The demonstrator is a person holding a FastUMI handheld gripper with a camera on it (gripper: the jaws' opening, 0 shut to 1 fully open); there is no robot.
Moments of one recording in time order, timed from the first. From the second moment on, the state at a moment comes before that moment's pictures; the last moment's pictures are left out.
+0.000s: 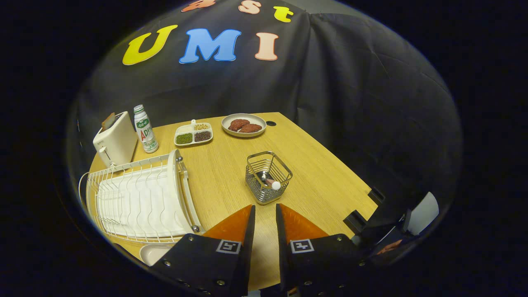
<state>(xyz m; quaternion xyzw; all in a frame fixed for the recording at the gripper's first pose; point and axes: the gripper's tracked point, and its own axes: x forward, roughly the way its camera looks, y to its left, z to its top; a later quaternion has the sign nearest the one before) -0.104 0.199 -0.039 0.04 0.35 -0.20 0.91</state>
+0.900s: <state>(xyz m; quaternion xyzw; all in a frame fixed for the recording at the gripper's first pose) -0.061 0.168 -0.060 0.02 0.37 -0.18 0.91</state>
